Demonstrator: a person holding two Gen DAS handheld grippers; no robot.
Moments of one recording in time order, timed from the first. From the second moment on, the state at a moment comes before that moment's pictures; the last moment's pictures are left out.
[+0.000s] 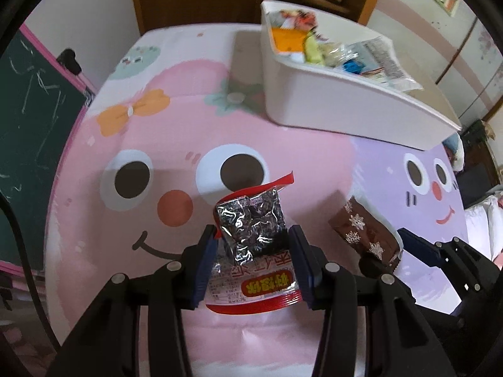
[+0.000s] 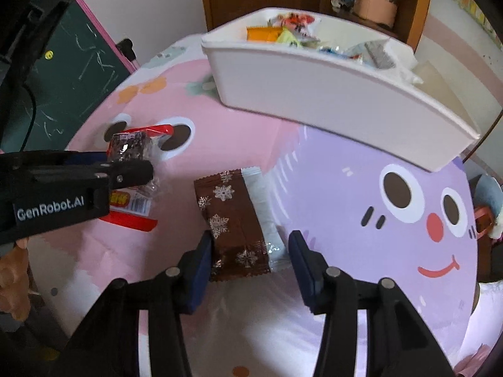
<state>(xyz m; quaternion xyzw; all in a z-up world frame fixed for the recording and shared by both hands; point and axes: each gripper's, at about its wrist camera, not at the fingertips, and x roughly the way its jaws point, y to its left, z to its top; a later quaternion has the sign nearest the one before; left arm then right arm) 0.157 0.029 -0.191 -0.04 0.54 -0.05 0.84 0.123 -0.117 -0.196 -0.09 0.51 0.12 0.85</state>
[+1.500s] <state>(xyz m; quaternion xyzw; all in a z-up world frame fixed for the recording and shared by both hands) 0.340 -0.080 0.027 0.04 0.37 -0.08 0.92 0.271 -0.210 0.071 -0.04 0.29 0.00 0.96</state>
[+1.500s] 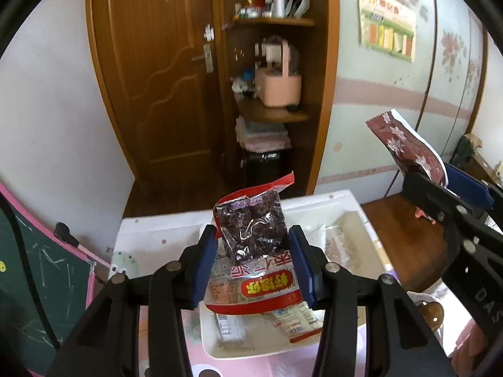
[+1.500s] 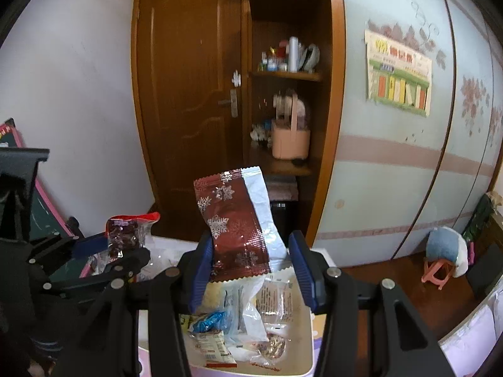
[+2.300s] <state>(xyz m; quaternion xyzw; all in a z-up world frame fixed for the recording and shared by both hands) 0.388 -0.072 -0.101 0.05 0.48 -0.06 0.88 0.324 -0.215 -0.061 -0.04 0.43 -0.02 0.90</state>
